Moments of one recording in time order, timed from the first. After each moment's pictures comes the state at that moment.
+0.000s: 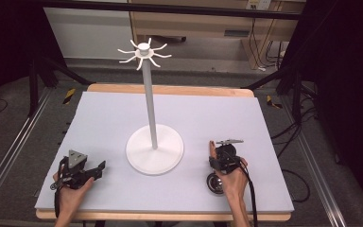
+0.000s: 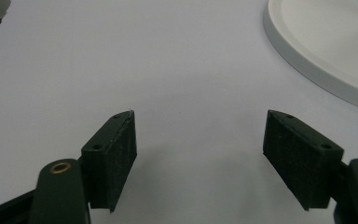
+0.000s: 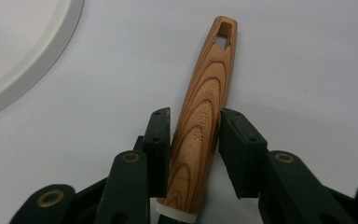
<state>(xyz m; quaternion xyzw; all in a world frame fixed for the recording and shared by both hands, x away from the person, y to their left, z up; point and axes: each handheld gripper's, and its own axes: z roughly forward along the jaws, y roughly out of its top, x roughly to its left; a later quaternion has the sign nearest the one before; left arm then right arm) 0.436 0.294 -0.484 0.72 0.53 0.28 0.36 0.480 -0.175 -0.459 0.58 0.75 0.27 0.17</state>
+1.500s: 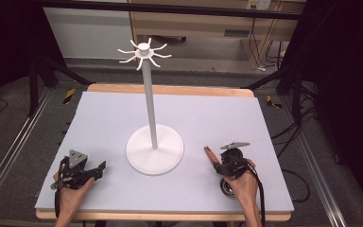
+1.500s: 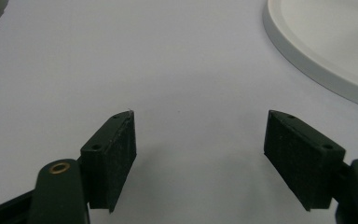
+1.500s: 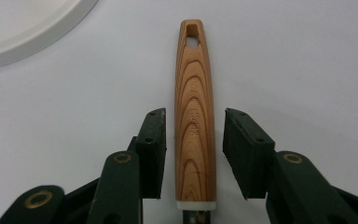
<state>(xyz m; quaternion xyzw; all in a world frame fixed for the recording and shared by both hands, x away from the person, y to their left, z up) 0.436 0.293 -0.484 0.72 0.53 0.28 0.36 0.464 -0.194 -0.448 0.52 0.79 0.28 0.16</state>
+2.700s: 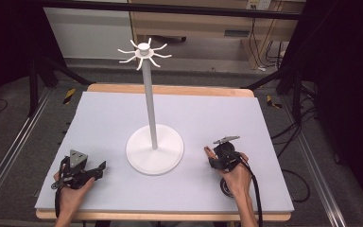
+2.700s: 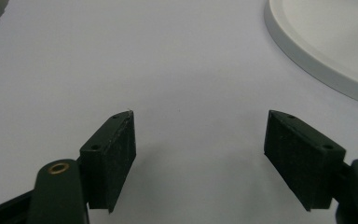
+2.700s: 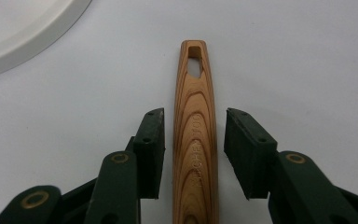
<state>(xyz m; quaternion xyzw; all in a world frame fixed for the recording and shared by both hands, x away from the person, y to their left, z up) 0.437 0.292 -0.484 0.72 0.52 0.28 0.35 0.488 -0.176 -0.456 0.51 0.80 0.25 0.17</state>
